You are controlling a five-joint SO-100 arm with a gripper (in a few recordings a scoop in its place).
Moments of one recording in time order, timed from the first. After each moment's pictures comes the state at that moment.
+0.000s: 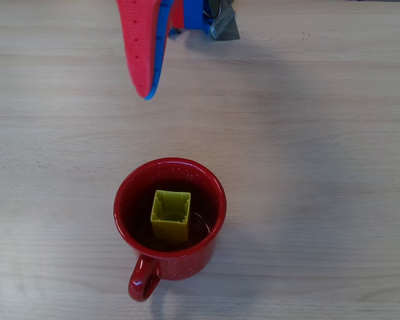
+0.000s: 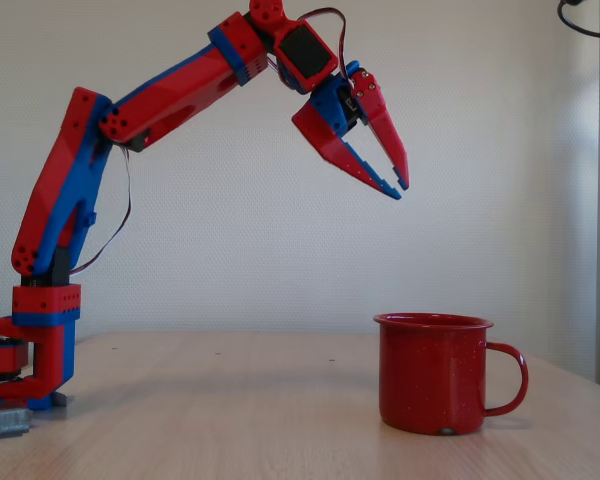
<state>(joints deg) 4.6 77.1 38.4 80.5 5.2</state>
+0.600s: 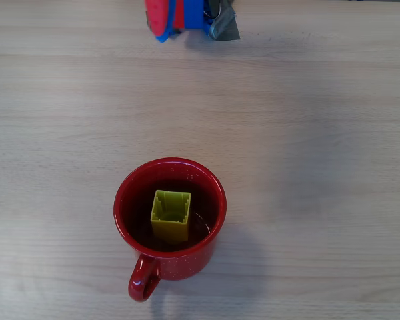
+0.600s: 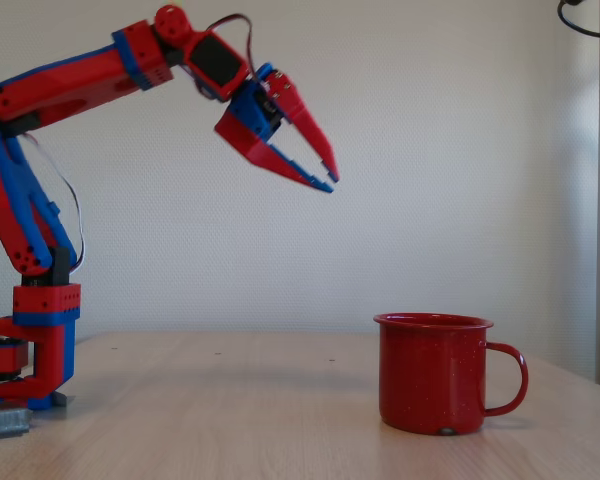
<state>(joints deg) 3.3 121.9 97.0 58.5 6.4</state>
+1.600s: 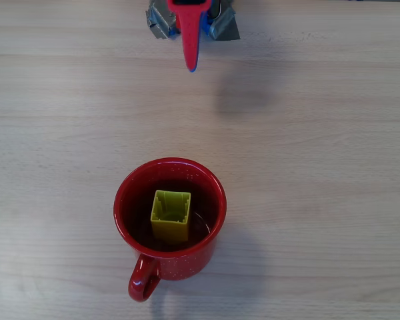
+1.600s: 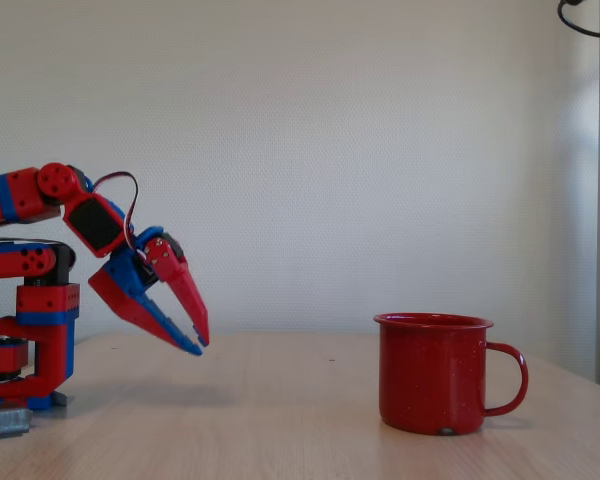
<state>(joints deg) -2.1 187.2 170.4 59.7 5.4</state>
